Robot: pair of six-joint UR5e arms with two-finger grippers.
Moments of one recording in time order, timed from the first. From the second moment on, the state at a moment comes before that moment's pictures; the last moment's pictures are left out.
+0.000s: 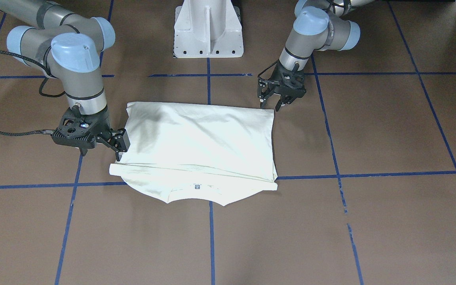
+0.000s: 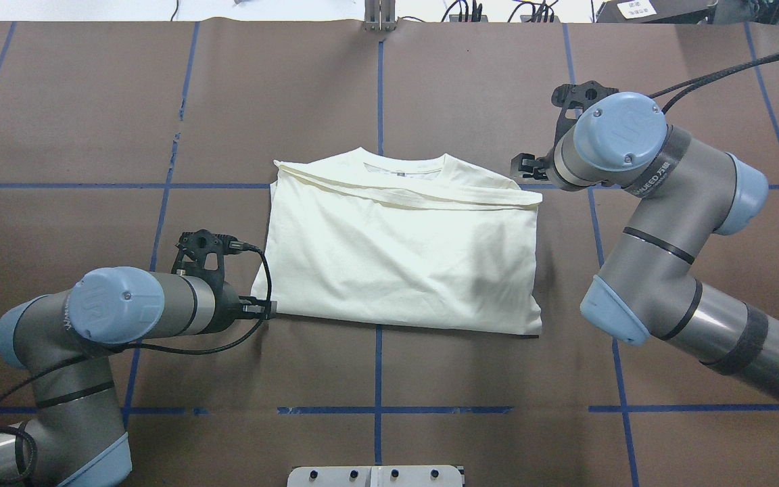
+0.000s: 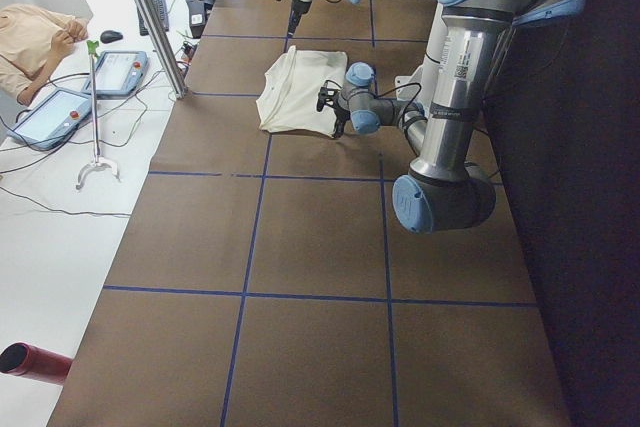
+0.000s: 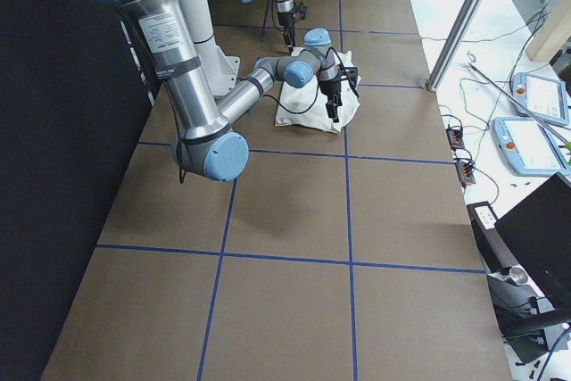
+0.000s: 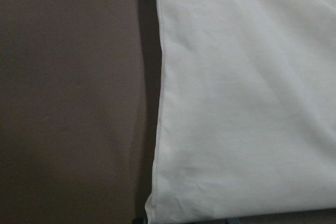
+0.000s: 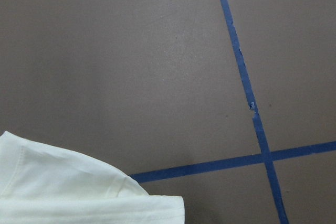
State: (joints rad) left arm -0.41 -1.83 -1.83 -2.09 -1.68 -1.21; right arm 0.71 -1.14 1.77 -1.49 1.68 1.20
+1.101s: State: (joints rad) left arm -0.41 -1.84 -1.77 -2.15 -1.68 -1.21; right arm 0.71 -1.15 1.77 -1.49 1.68 1.20
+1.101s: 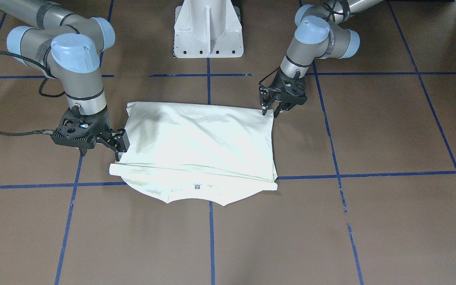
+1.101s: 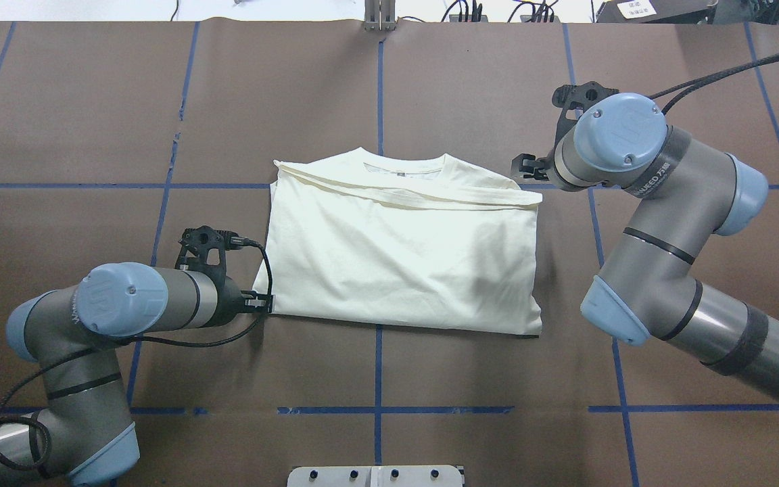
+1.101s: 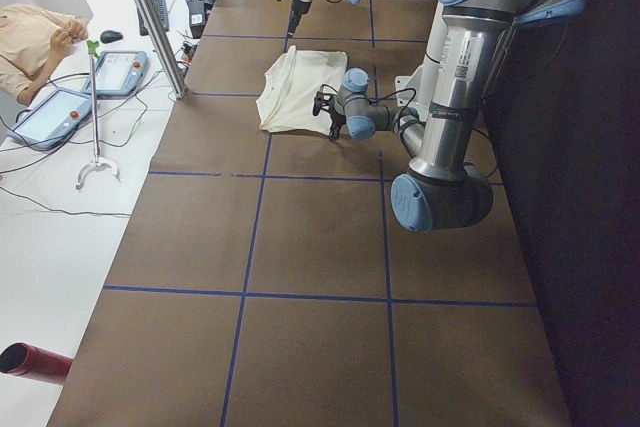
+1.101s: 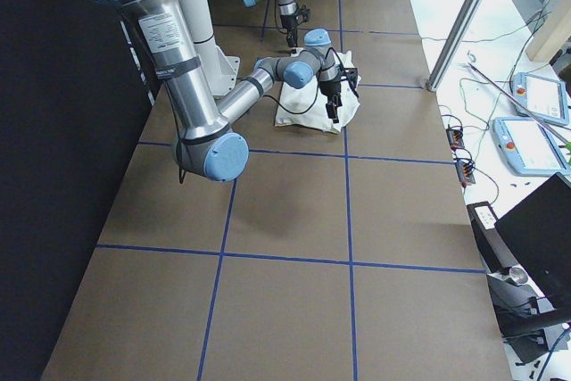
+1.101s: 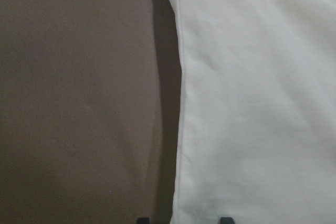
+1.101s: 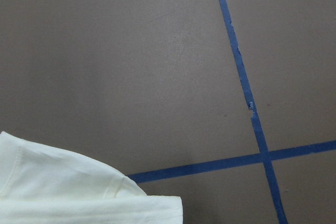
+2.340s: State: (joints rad) left arm -0.67 -1.94 -1.60 -2.14 -1.68 -0.95; right arm 0.71 -1.14 1.77 -1.49 1.68 1.20
